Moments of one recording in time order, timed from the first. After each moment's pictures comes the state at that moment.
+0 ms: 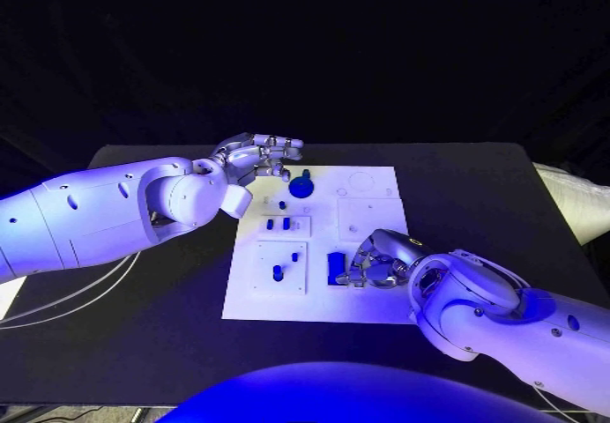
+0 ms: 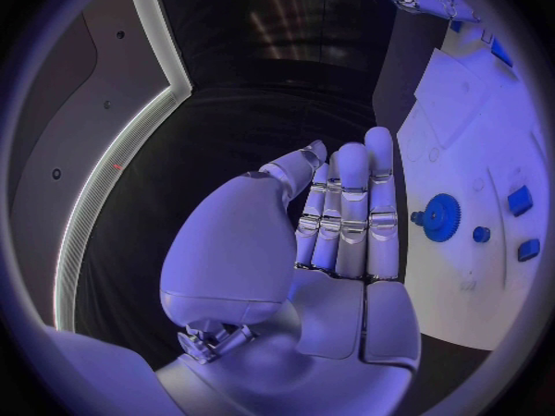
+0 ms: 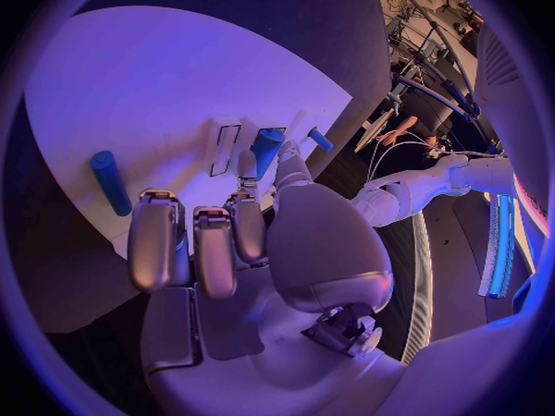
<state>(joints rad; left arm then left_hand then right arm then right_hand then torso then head) 1.21 -0.91 -0.06 1.51 0.06 -0.14 0.23 1.37 -0.10 0.44 -0.09 0.09 0.99 0.18 0.13 0.09 1.03 0.10 0.39 0.17 1.18 0.02 0.96 0.56 0.18 1.15 0.11 0.60 0.87 0.90 -0.81 0.05 1.88 -1.50 -0.29 -0.65 1.27 0.03 -0.17 0.07 0.11 1.13 0.04 0.35 0.29 1.45 -0.02 1.28 1.34 1.47 -0.08 1.52 1.31 0.08 1.38 0.03 1.41 1.27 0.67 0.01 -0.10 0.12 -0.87</state>
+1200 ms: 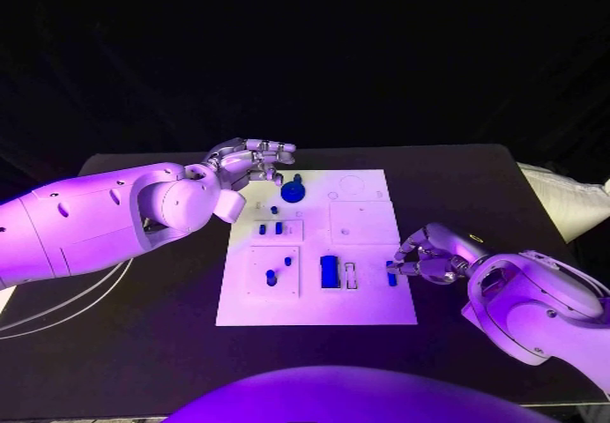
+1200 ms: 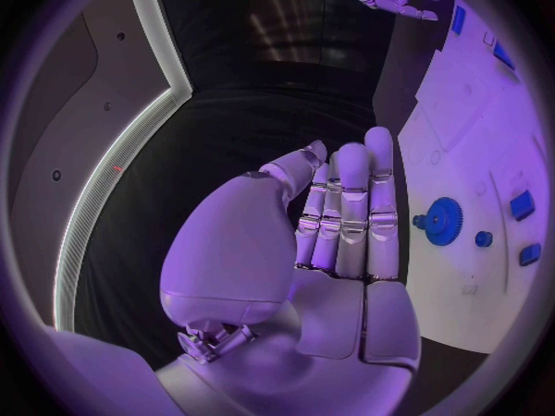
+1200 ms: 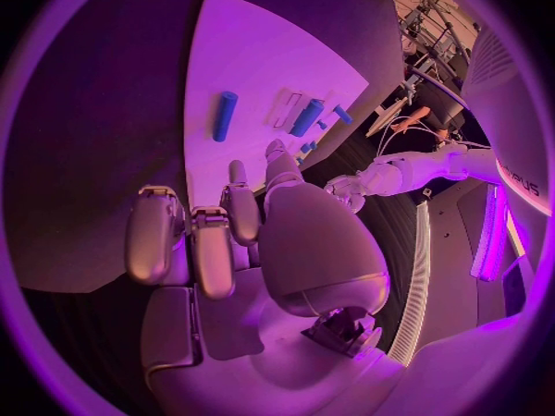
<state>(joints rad) 1.21 -0.91 -0.06 1.51 0.06 -0.14 0.23 1.37 -0.10 0.44 -0.09 0.09 0.99 0.18 0.13 0.09 1.03 0.10 0.39 0.17 1.17 0.01 0.97 0.56 0.18 1.15 0.11 0.60 0.87 0.91 -1.07 0.05 1.94 -1.47 -0.36 -0.51 1.31 0.08 -0.19 0.11 0.25 1.03 0.10 0.21 0.24 1.38 0.02 1.13 1.49 1.47 -0.05 1.50 1.31 0.08 1.35 0.07 1.39 1.23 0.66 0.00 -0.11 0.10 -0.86</state>
